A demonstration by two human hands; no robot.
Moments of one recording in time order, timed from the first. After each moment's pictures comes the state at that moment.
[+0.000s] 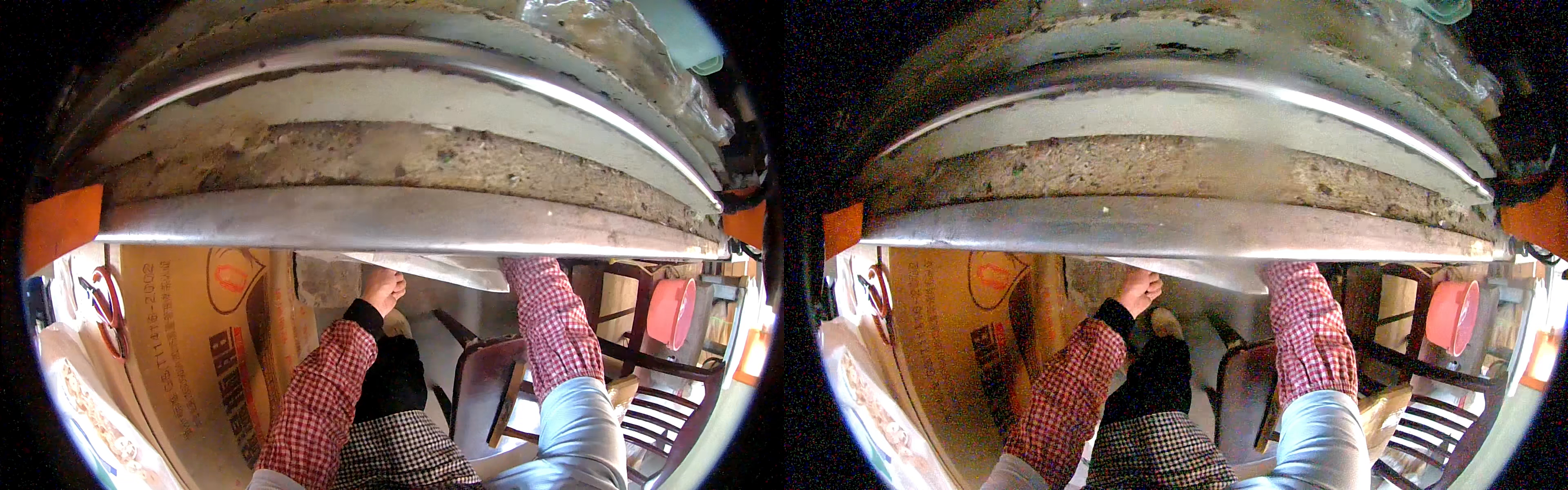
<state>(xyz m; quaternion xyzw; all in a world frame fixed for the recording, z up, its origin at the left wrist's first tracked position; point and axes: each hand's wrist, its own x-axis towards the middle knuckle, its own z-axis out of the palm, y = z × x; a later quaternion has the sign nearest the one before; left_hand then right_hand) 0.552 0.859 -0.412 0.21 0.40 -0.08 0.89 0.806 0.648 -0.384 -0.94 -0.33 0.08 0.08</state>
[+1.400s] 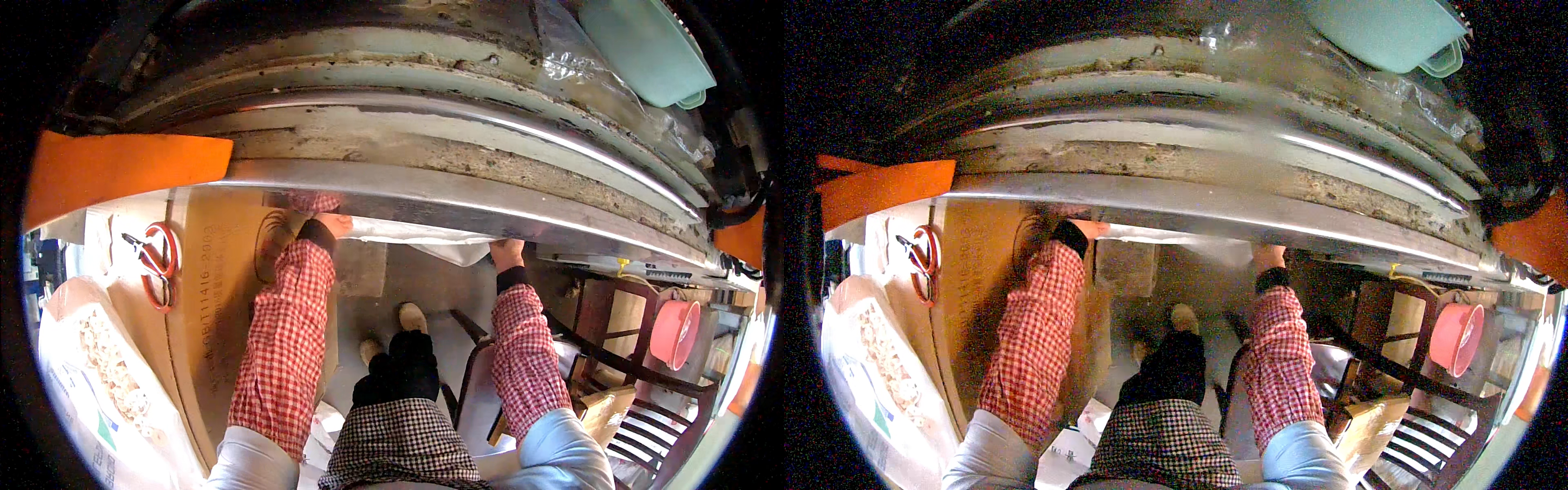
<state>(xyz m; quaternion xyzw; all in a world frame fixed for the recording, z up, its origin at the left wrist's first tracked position) 0.548 1.065 -0.389 0.16 0.42 0.05 0.89 0.754 0.689 -0.486 -0.51 0.13 0.16 0.83</state>
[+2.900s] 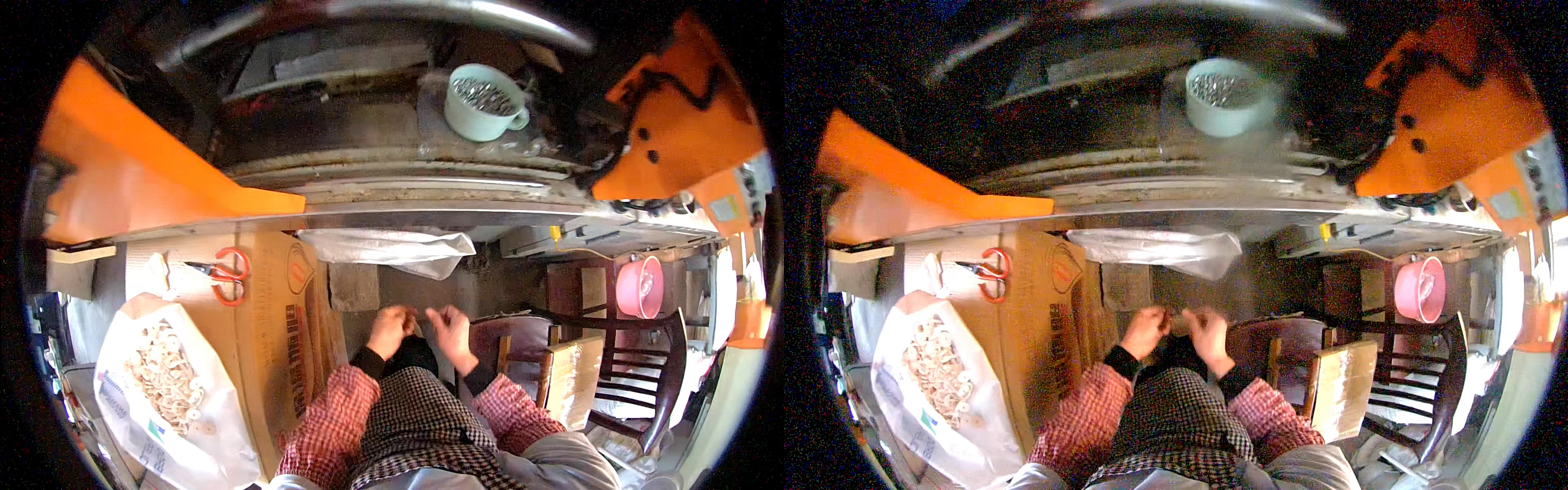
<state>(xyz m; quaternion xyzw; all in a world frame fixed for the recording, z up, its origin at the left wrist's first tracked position) 0.451 0.826 -0.217 0.50 0.31 -0.08 0.81 0.516 0.680 -0.194 -0.86 -0.10 0.12 0.48</state>
